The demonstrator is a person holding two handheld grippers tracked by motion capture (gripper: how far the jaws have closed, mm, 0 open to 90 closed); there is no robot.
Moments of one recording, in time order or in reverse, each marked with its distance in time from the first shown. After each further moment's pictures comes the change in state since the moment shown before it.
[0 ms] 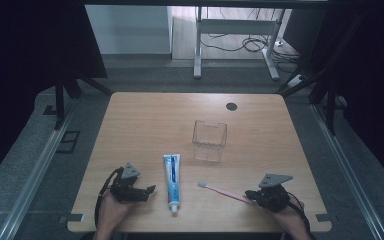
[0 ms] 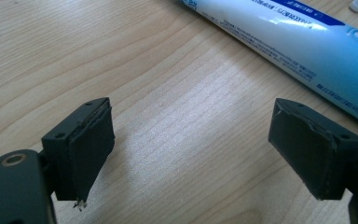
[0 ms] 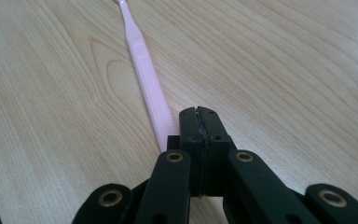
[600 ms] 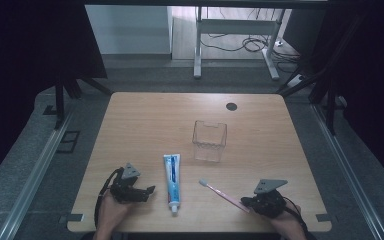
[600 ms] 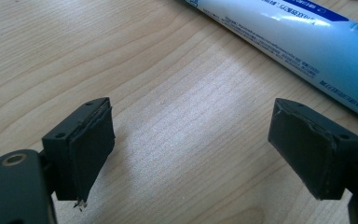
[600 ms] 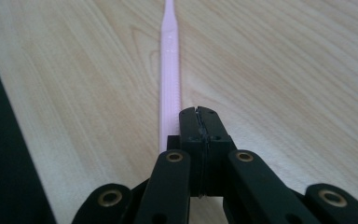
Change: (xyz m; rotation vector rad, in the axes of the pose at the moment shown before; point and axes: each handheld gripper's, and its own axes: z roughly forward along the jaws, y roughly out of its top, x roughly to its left) left arm -0.001 -0.001 0.000 0.008 0.009 0.002; right arm 0.019 0.000 0.002 0.036 0.060 -0.035
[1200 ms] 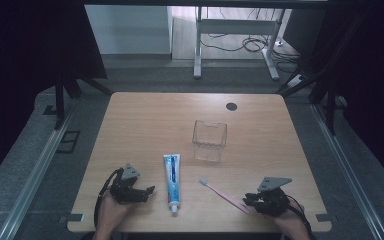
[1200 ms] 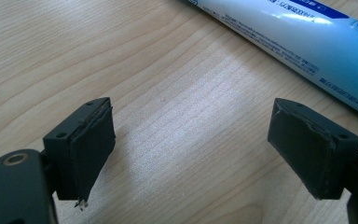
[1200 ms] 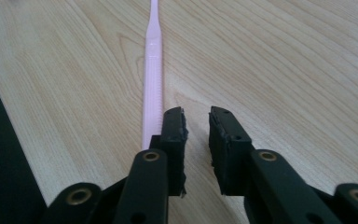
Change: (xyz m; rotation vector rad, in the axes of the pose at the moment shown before) left arm -0.001 -0.001 -0.001 0.000 0.004 -0.004; right arm -0.005 0.001 -0.009 -0.014 -0.027 0.035
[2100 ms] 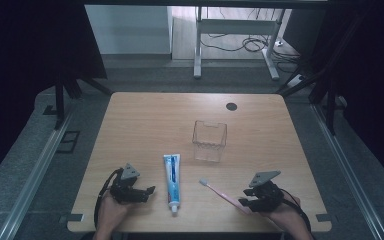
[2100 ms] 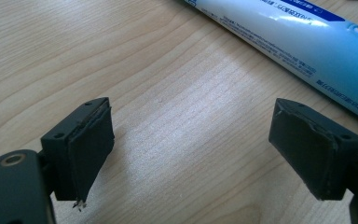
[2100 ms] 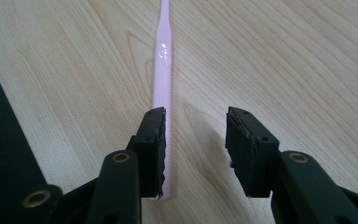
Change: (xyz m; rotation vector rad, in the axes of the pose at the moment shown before) left arm 0.000 0.000 0.000 -0.008 -0.013 -0.007; right arm 0.005 0.028 0.004 0.130 0.005 -0.065
